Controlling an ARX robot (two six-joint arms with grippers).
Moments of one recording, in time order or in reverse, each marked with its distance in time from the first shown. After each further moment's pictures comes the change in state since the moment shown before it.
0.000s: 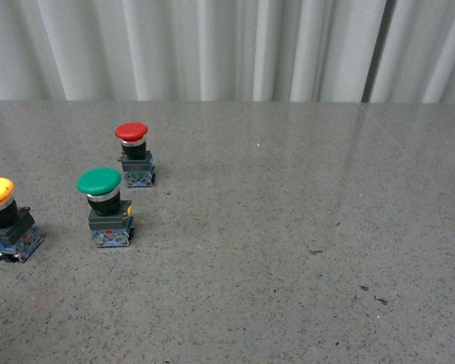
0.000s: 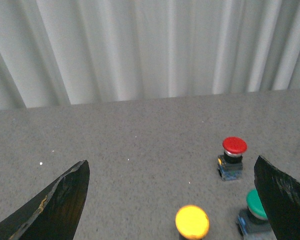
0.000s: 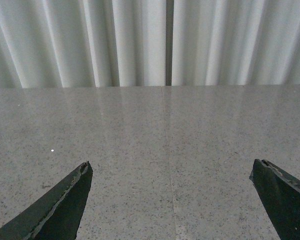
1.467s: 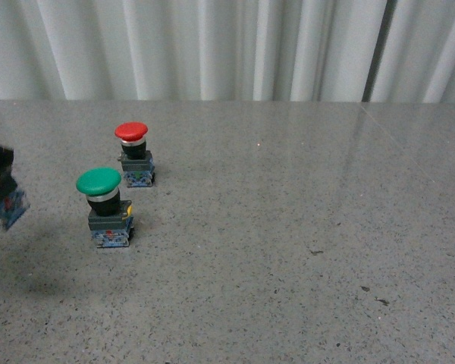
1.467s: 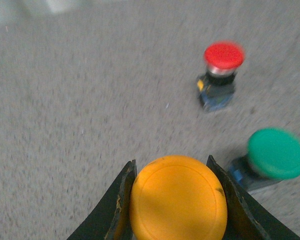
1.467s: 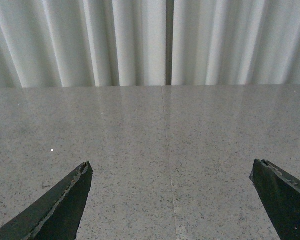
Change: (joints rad) left arm -0.102 0.515 0.160 0.010 0.011 0.048; right arm 0.000 0.000 0.000 0.000 0.000 0.000
